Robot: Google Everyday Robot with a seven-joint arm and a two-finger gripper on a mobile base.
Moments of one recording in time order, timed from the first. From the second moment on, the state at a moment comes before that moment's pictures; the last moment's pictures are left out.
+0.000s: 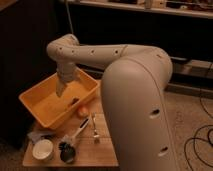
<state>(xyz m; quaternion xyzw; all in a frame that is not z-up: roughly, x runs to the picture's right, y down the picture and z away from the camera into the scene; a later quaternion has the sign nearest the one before) -0.195 -0.007 0.761 -0.31 0.07 0.39 0.87</state>
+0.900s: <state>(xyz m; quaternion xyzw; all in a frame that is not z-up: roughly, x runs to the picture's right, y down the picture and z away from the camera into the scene) -0.197 0.029 0.815 -0.31 0.10 0.44 0.84</state>
